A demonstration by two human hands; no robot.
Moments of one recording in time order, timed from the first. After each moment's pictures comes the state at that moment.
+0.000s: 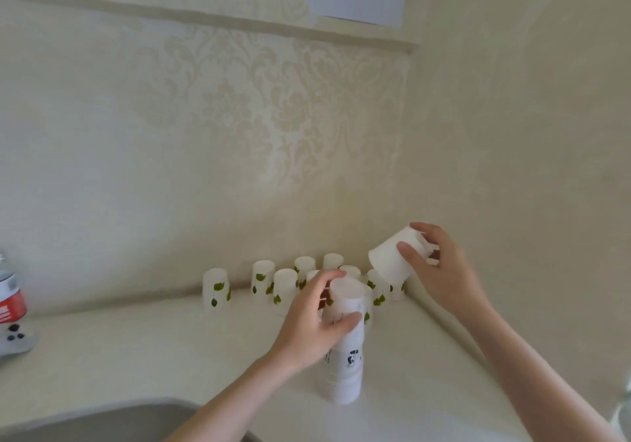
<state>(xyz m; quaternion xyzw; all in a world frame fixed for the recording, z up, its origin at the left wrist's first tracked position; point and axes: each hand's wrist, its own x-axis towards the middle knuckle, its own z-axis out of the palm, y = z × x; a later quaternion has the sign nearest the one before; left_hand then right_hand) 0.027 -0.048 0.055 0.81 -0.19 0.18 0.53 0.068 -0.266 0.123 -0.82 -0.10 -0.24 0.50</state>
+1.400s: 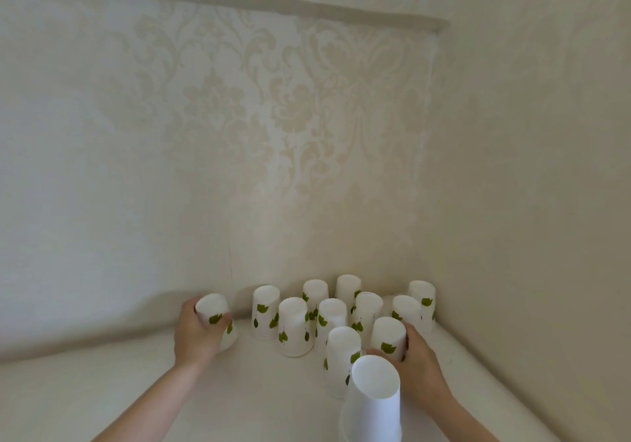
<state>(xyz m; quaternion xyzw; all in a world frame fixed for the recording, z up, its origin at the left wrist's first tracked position) 0.160 0.128 -0.007 0.76 0.22 0.29 0.54 0.168 -0.213 -0.028 -0.85 0.00 -0.06 0.52</state>
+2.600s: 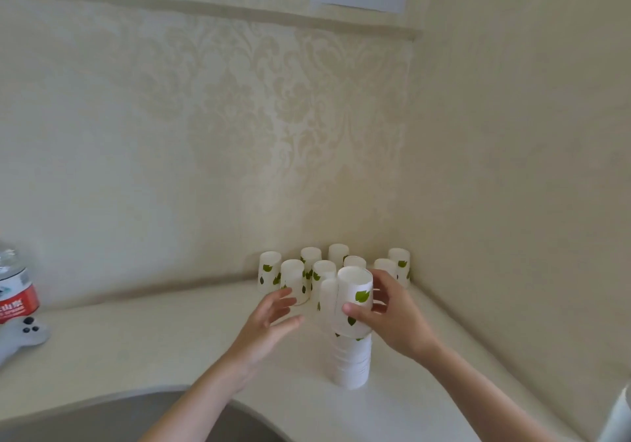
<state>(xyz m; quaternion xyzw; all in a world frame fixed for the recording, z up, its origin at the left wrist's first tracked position) 0.021 0.028 0.014 0.73 -0.01 0.03 0.68 0.042 -0.205 0.055 -0.81 -0.17 -0.06 0.56</state>
